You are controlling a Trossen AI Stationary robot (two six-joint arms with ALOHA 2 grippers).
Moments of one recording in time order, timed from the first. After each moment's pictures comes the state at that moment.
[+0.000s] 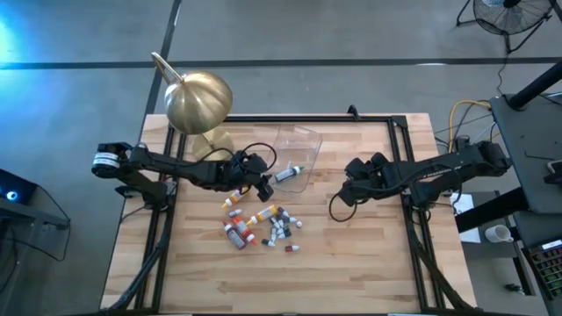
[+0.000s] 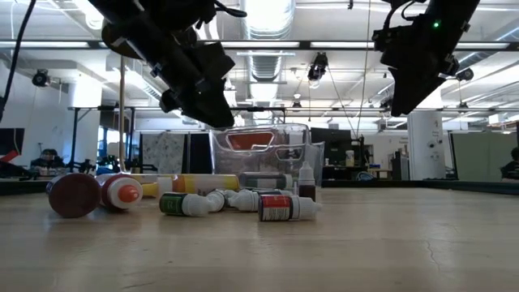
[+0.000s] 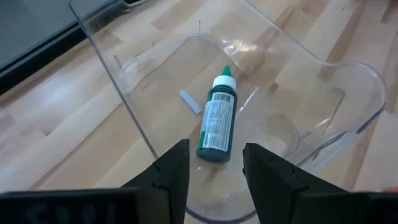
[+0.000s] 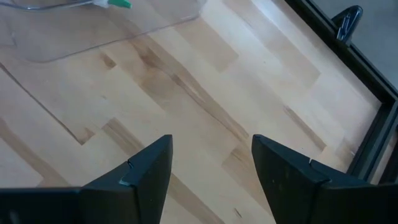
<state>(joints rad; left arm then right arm) 0.01 1.45 0.86 -0.13 -0.45 -0.45 0.16 1.28 0.94 -1.06 0.59 0.89</state>
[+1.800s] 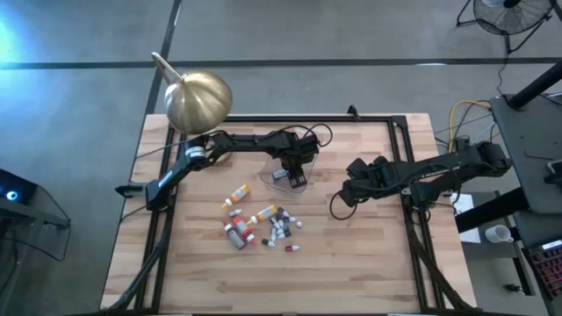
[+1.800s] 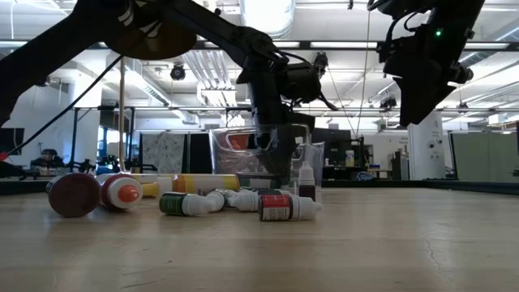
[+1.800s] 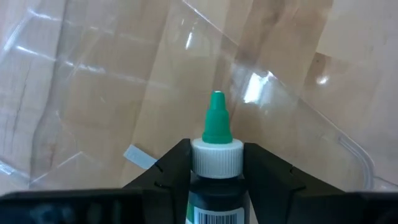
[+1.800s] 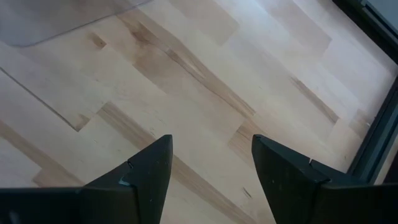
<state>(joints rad) 0.26 2.30 1.91 -0.91 -0.01 -0.05 0.14 1.28 0.91 -1.07 0.52 0.97</state>
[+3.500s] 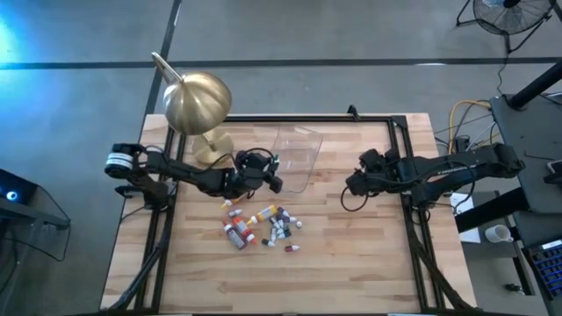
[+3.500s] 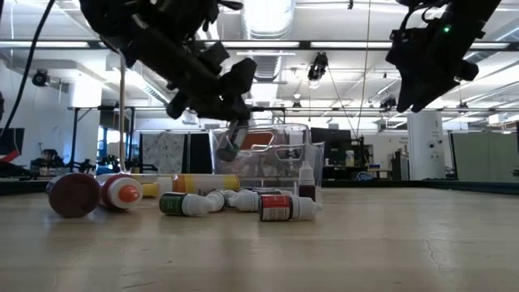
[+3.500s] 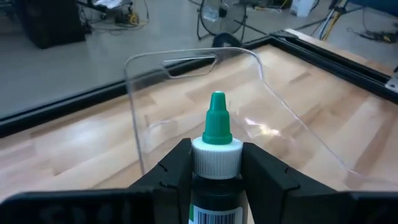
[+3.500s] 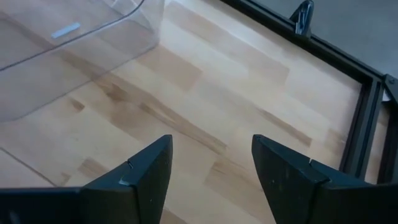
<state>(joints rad) -0.01 1.57 0.79 0.32 -0.76 -0.51 0.11 1.10 0.83 -1.03 0.68 1.01</state>
